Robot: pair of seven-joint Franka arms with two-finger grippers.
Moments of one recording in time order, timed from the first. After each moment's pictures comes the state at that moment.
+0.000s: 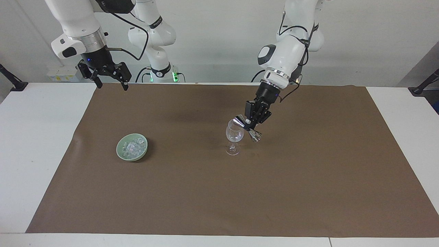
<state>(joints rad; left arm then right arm) -0.47 0.03 -0.17 -2.15 -0.68 3.09 -0.40 0.06 -0.07 -0.07 -1.62 -0.01 1.58 0.11</state>
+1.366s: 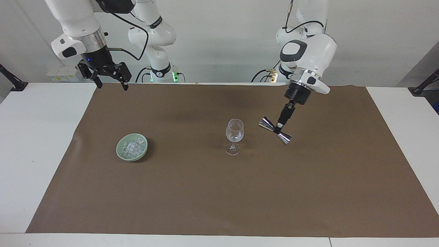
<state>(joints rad) -0.23 -0.08 -0.15 -2.15 -0.95 2.80 -0.63 0.06 -0.07 -0.07 -1.62 -0.01 1.58 0.11</state>
